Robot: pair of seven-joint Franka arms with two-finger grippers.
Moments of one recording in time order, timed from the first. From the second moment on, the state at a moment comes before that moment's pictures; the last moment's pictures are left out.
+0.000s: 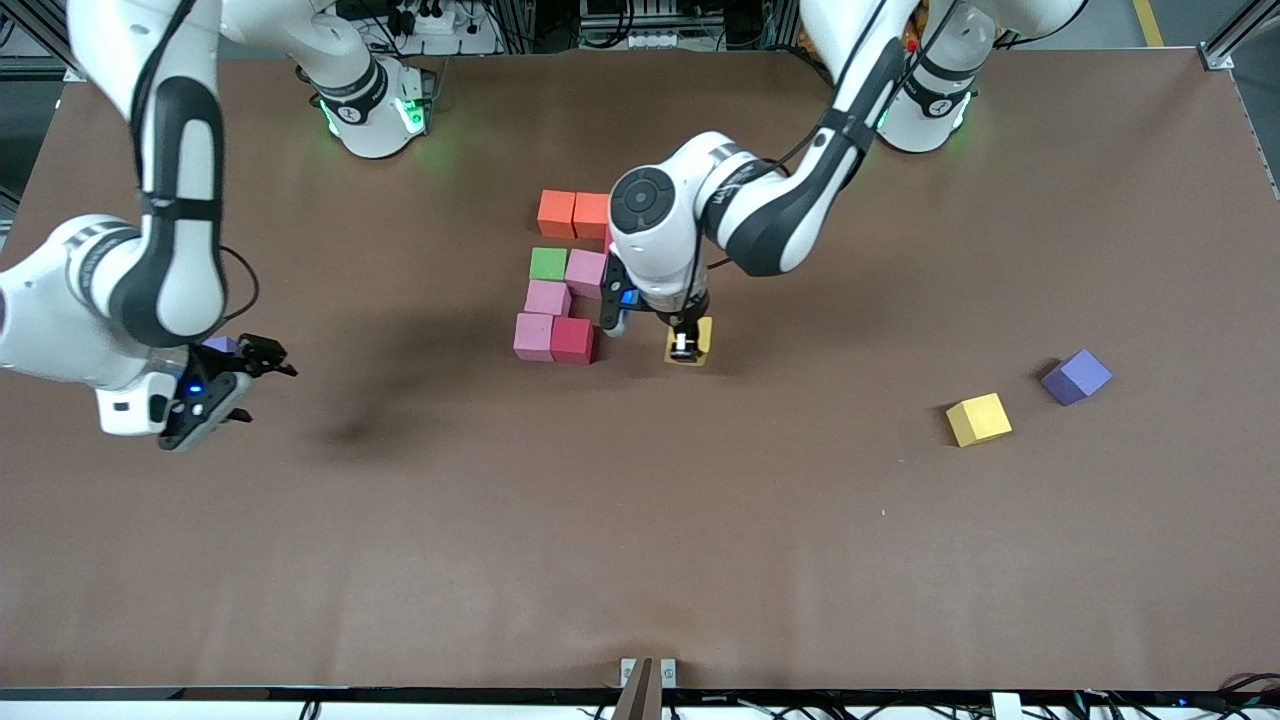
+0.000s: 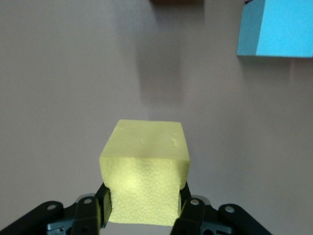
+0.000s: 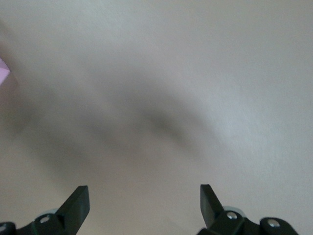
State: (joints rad) left arm -0.87 0.63 0.07 -1.46 0.13 1.98 0.83; right arm 0.69 0.52 -0.93 -1.87 0.65 1.97 -1.26
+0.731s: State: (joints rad) left arm -0.99 0.73 0.17 -1.38 -0.02 2.04 0.83; right arm 0.56 0.51 -0.88 -1.77 0.48 1.82 -1.20
